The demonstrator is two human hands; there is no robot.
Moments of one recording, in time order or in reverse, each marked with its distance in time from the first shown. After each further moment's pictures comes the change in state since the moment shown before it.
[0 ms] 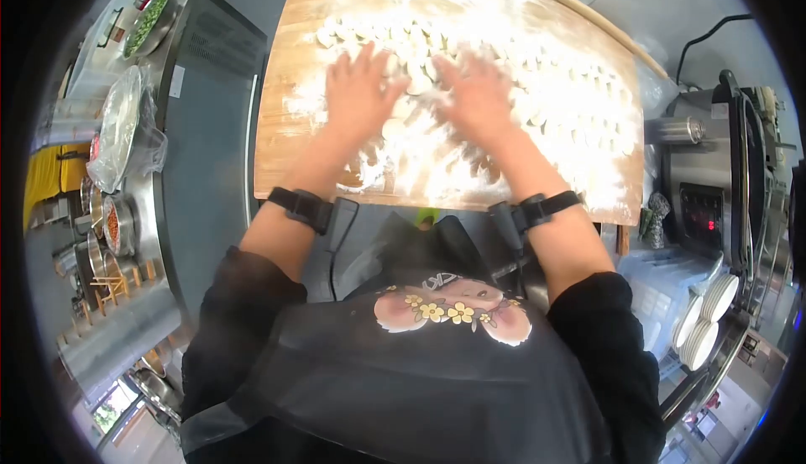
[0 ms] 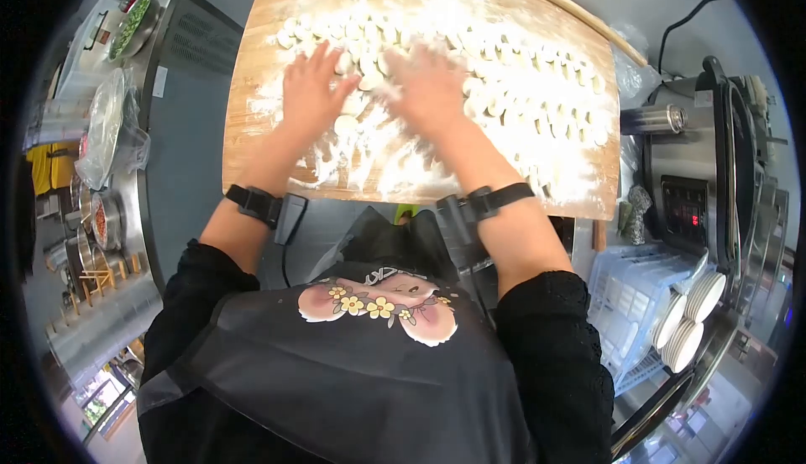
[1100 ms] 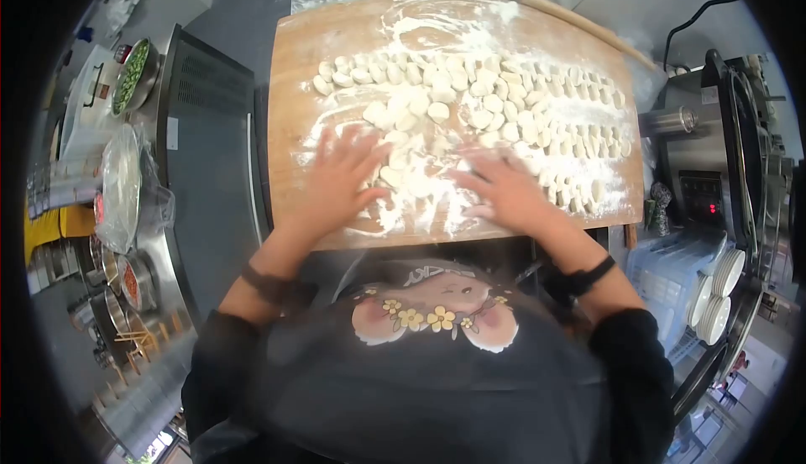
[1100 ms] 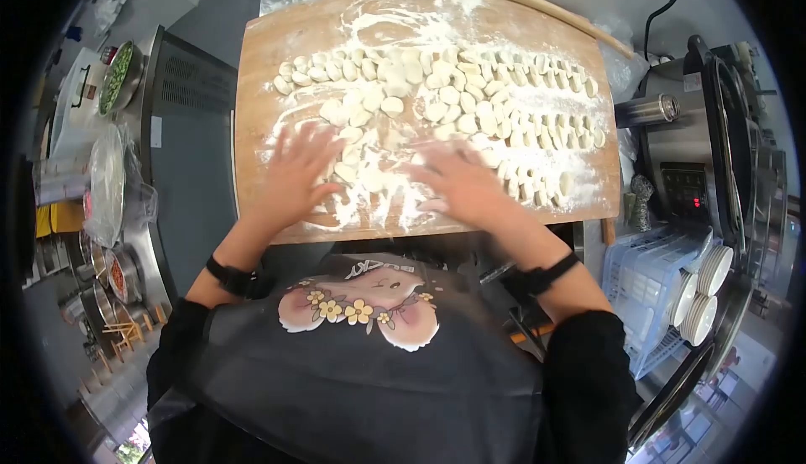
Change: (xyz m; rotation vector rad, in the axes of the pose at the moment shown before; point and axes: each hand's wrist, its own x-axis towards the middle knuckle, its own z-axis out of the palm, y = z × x) left_hand -0.030 -0.049 -0.060 -0.065 -0.389 0.493; right_hand -0.073 0.020 -0.034 0.067 -0.407 -0.333
